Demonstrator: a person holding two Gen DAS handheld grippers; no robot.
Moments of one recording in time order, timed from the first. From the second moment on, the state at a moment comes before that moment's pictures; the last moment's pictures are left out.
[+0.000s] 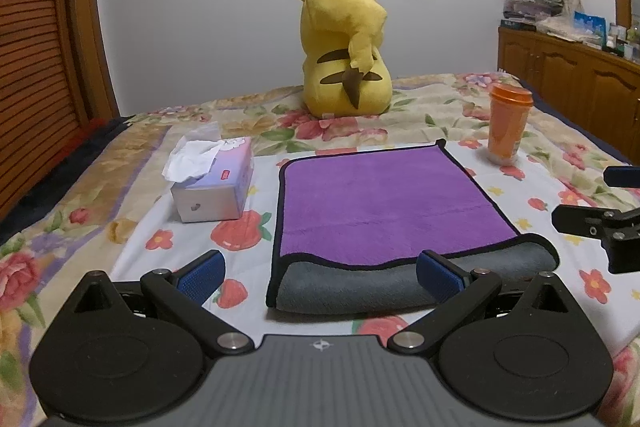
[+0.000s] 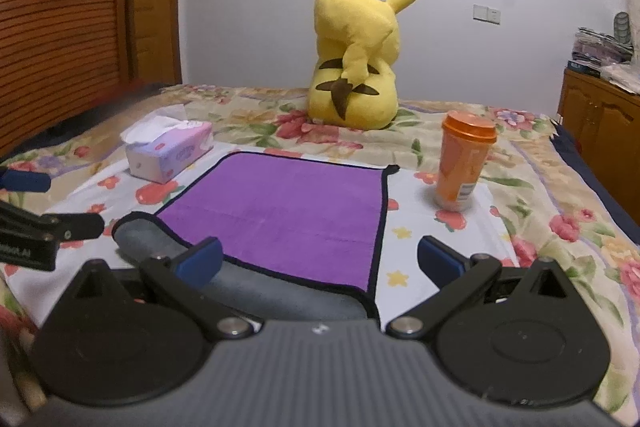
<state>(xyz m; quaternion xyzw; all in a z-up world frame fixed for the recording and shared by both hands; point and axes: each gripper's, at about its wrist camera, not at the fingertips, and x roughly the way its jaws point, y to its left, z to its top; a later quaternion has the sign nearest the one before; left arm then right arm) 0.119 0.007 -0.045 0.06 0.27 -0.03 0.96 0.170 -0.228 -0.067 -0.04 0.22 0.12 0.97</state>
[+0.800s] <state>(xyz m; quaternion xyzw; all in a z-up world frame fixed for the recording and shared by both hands) 0.190 0.029 -0.071 0.05 0.31 -0.04 0.95 0.228 -0.240 -0.091 -0.03 0.28 0.11 0.95</state>
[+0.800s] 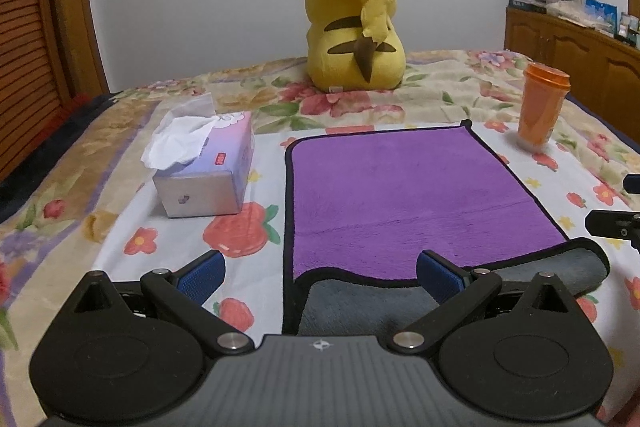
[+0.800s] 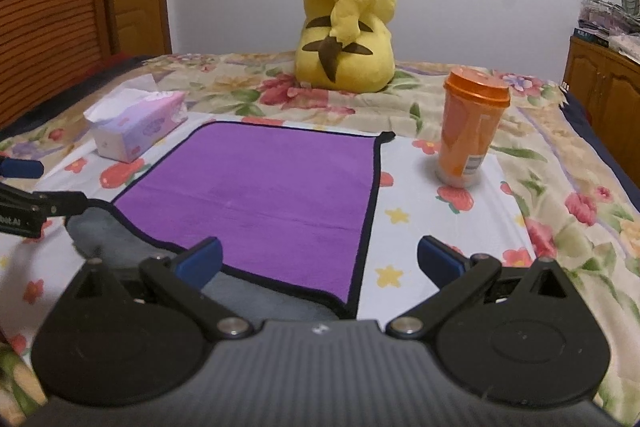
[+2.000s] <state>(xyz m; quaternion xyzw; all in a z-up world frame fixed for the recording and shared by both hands) 0.229 0.051 -0.112 0.03 0.42 -0.07 0.90 0.262 -0.246 -0.127 0.00 0.41 0.16 0.90</state>
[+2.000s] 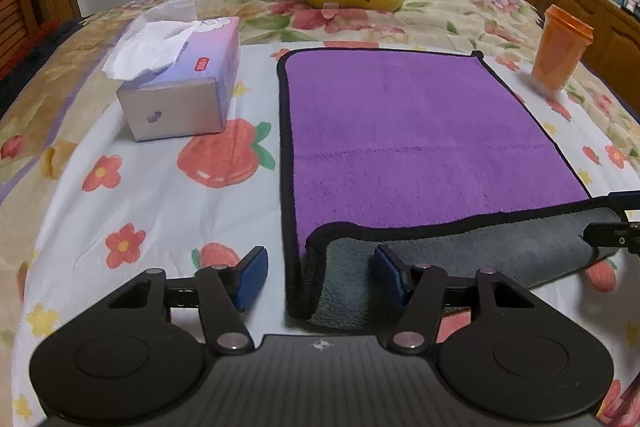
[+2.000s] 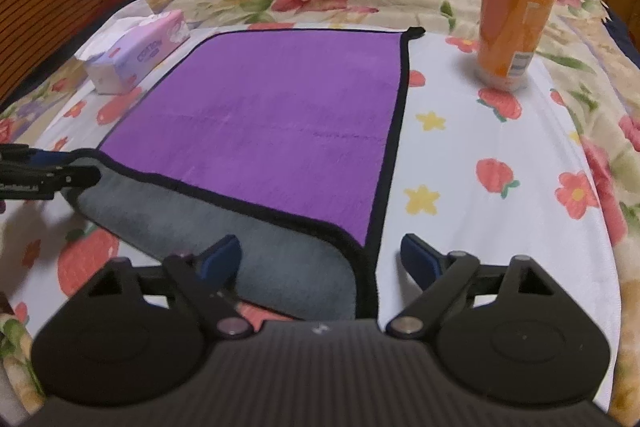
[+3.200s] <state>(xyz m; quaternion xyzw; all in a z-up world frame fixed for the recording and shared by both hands) 0.219 0.047 -0.092 0.03 0.40 -0.11 0.91 0.265 -0.258 -0.123 -0.01 0.43 0.18 0.88</state>
